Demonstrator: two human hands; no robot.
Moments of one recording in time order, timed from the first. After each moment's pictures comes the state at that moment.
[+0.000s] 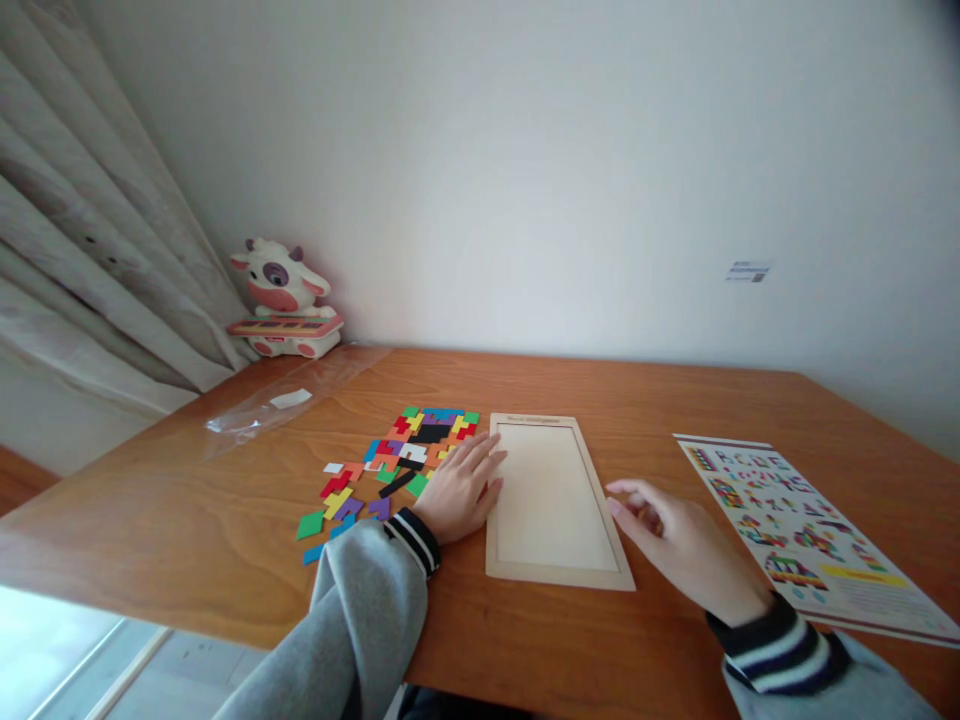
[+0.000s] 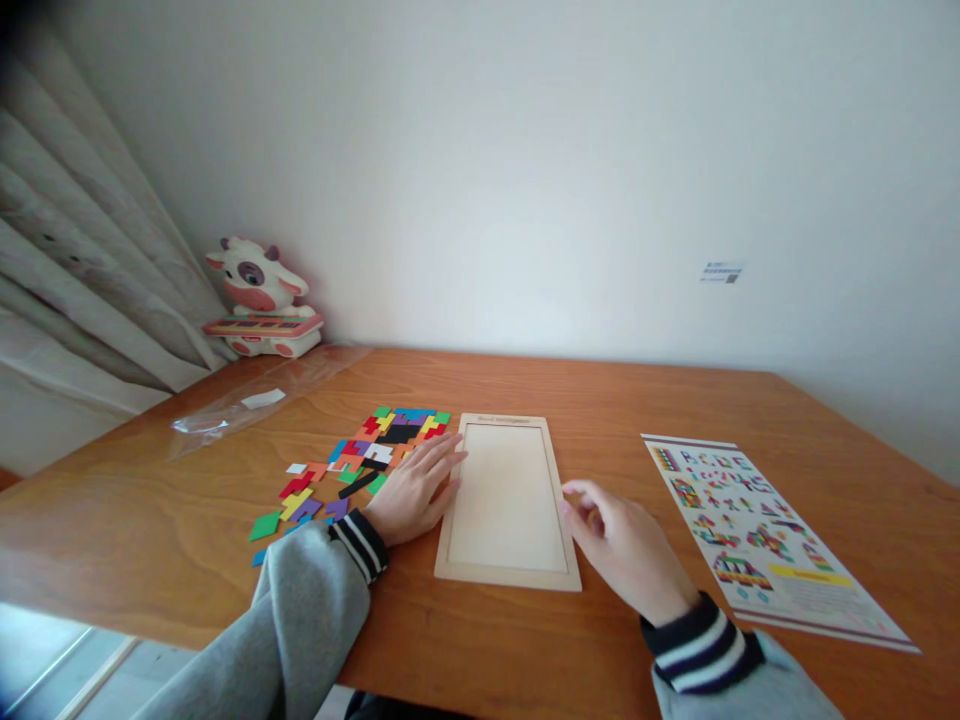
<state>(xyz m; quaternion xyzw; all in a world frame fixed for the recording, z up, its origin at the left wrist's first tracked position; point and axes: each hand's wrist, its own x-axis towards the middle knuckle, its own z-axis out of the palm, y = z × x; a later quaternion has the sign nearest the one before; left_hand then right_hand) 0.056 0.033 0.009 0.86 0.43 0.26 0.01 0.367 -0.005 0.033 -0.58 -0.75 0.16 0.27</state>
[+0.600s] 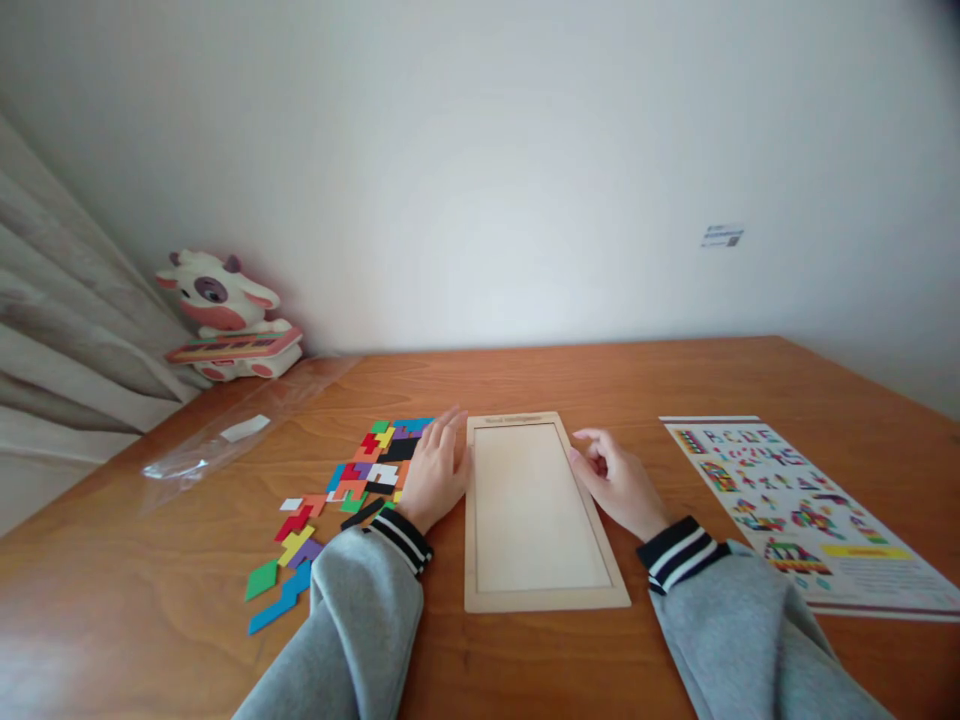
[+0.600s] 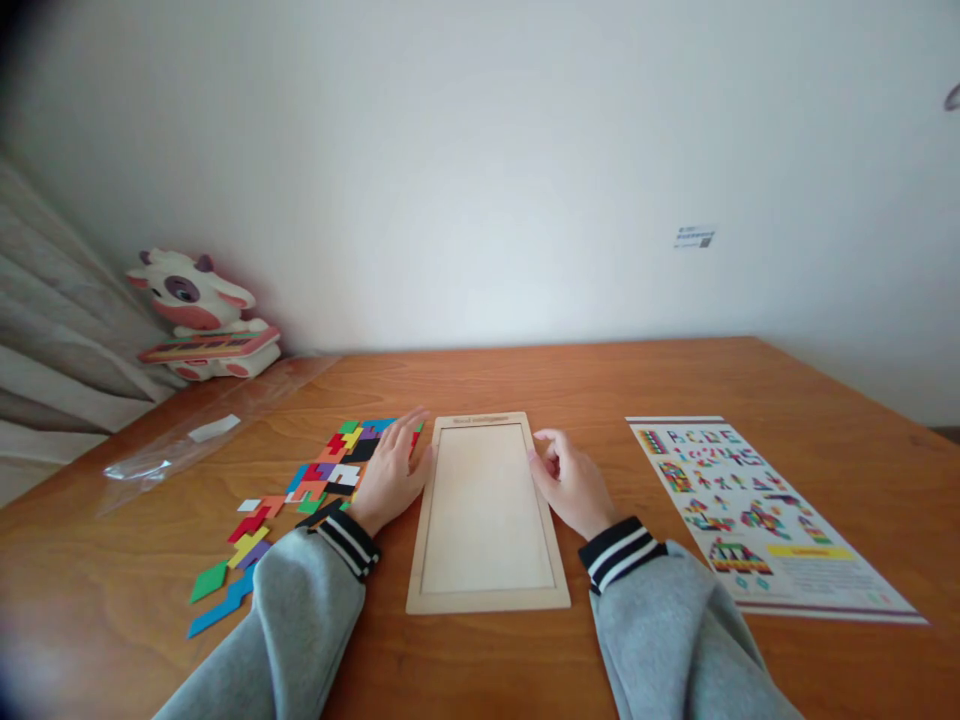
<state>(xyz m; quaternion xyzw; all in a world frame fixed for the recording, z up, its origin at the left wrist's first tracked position) 0.064 0.087 0.000 0.79 0.52 0.33 -0.02 0.348 0.069 -0.009 -0.57 -0.71 0.18 0.38</state>
